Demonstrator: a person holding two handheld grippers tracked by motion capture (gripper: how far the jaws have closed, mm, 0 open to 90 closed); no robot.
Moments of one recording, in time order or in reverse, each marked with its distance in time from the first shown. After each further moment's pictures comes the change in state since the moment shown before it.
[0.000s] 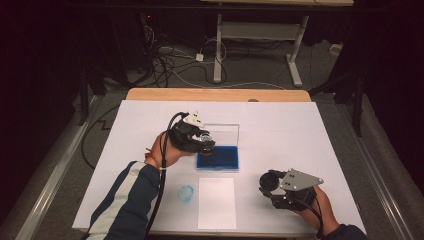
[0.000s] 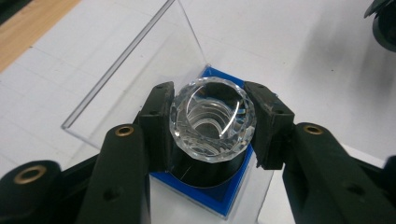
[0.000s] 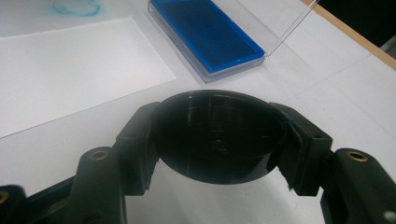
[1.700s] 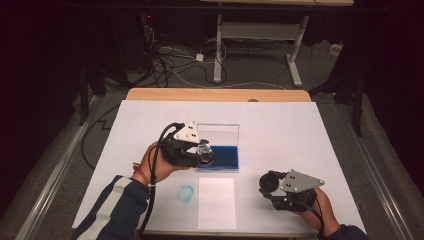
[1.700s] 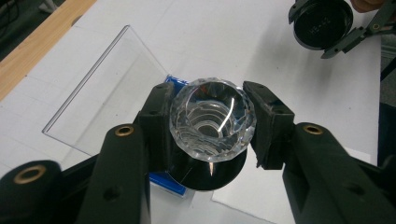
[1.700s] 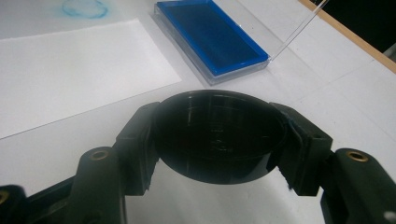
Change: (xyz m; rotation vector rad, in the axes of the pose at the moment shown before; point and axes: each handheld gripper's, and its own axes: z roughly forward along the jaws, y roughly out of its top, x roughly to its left) left arm -0.050 -0.004 -0.039 -0.045 -0.003 0.107; right arm 0.002 0.000 -0.002 -0.010 0.012 -0.013
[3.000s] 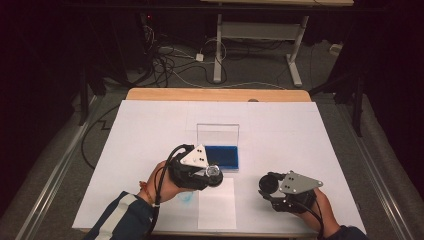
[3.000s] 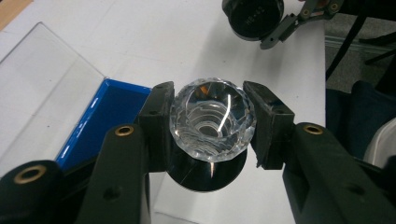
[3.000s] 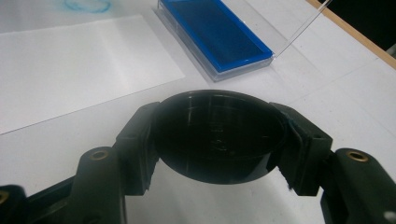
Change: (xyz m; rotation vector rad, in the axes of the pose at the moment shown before) left arm -0.042 -0.014 0.017 -0.021 -0.118 0.059; right arm 0.003 -0.001 0.001 0.014 0.003 -0.015
